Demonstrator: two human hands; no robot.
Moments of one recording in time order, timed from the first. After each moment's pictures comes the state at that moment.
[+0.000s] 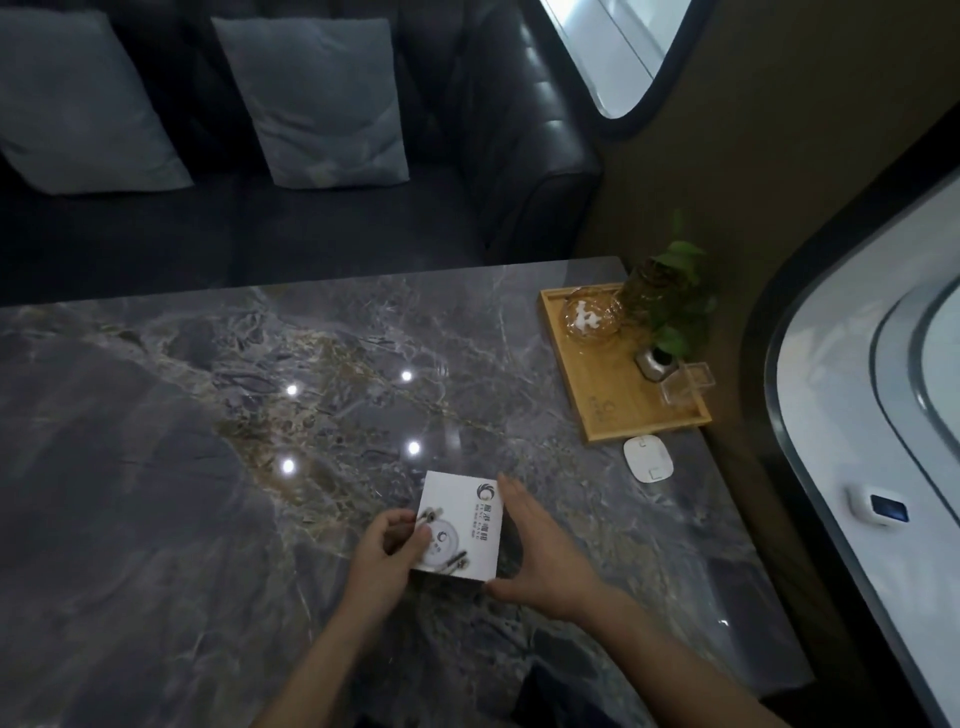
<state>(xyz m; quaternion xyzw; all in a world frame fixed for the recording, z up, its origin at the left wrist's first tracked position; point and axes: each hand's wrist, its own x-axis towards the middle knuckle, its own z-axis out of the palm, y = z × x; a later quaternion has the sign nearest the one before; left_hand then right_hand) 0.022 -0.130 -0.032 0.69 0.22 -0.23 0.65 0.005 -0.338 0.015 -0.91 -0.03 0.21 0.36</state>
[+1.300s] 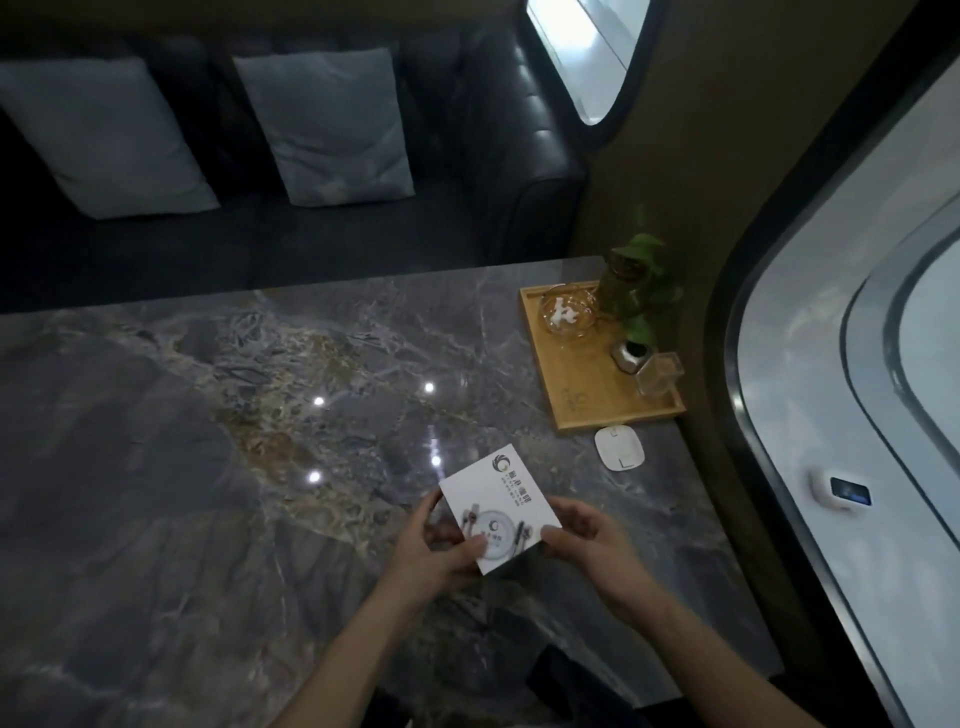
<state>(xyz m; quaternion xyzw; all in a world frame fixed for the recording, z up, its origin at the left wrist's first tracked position) -0.018 -0.219 0.020 0.60 0.20 -0.30 0.72 -0.041 -0.436 0.001 -0.64 0.21 0.16 0.72</state>
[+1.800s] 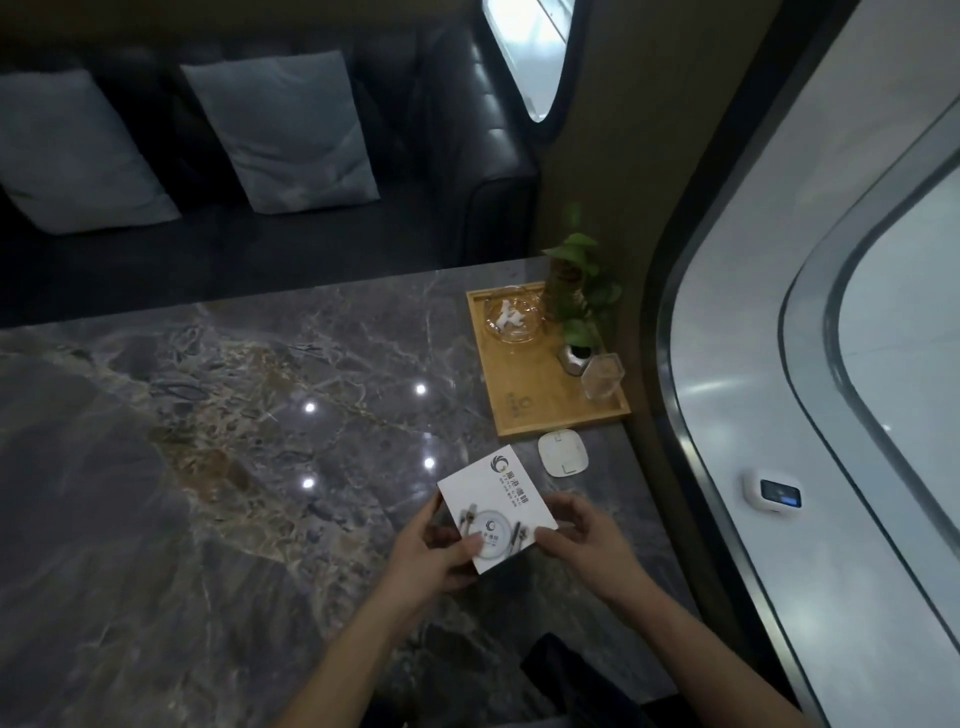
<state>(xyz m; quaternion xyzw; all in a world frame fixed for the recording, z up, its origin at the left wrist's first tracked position) -0.012 -0.305 0.014 0.59 0.21 -0.32 0.71 -0.040 -0.518 0.001 -0.72 0.19 0.14 0.66</state>
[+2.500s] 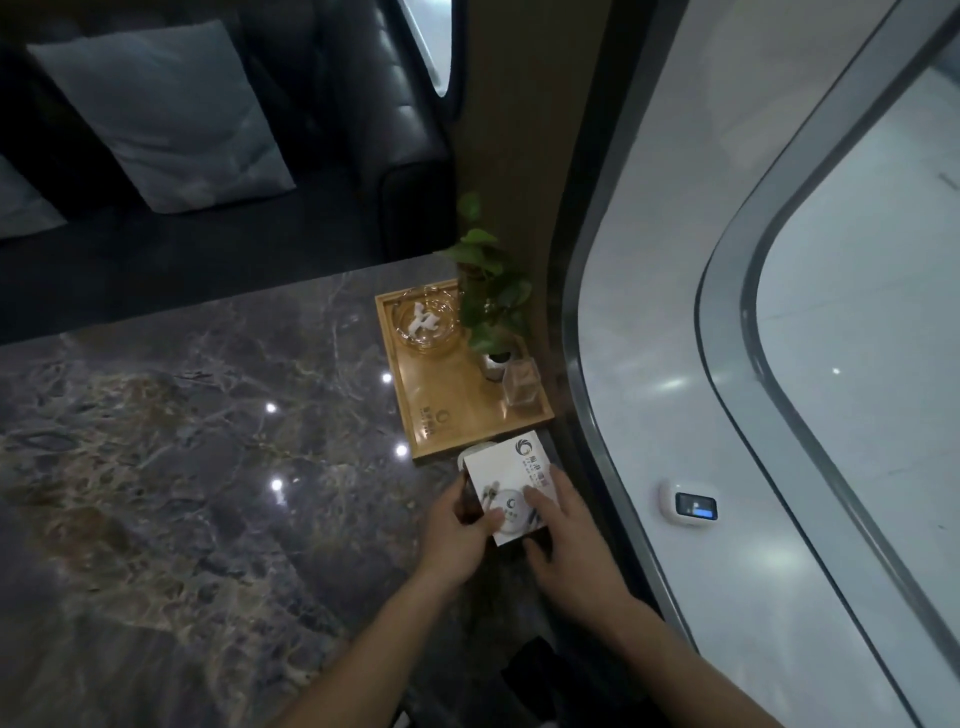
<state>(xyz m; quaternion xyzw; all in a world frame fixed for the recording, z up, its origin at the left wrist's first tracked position) 0.030 -0.451 -0.028 0.71 0.13 -0.30 0.62 -0.035 -0.599 -0.010 -0.92 0.10 0.09 0.36</state>
